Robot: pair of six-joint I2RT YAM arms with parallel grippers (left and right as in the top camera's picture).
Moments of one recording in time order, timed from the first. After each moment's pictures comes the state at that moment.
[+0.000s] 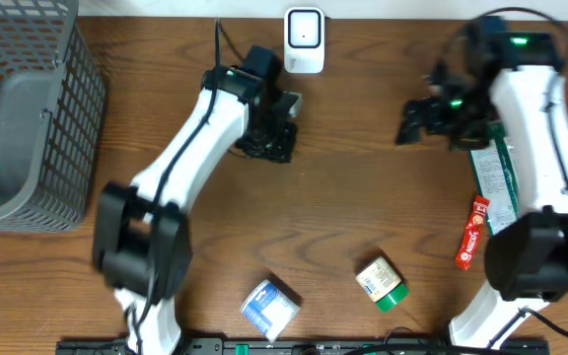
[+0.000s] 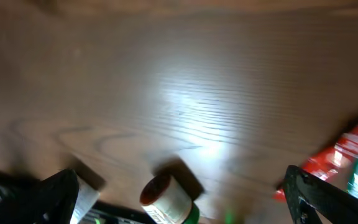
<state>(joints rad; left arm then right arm) -0.43 1.95 1.68 -1.13 0.35 -0.04 -0.02 1.92 1.89 -1.55 -0.27 0.02</state>
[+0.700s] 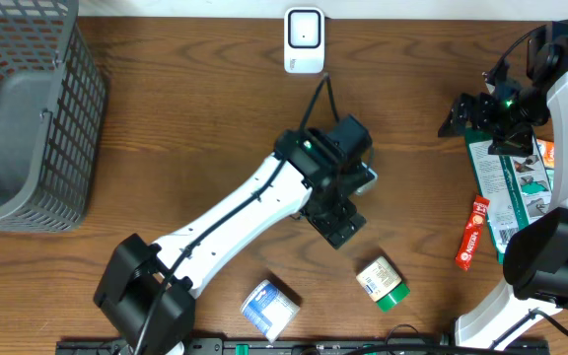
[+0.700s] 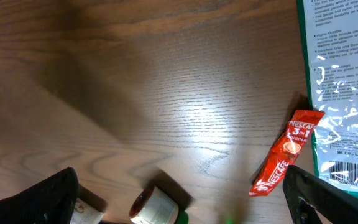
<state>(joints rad) -0.82 1.81 1.55 -1.17 0.26 0.04 -0.21 1.92 1.87 -1.52 -0.29 0.02</state>
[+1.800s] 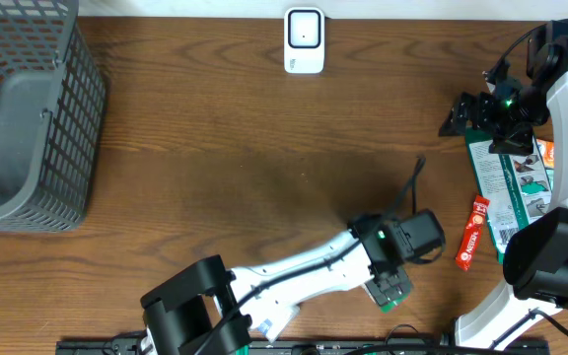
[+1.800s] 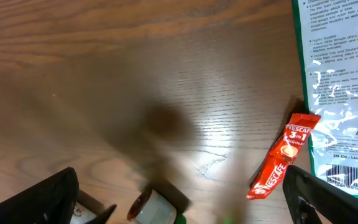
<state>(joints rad) -1.19 1.90 1.44 -0.85 0.03 -0.09 -0.21 1.92 1.87 -1.51 -0.28 0.02</state>
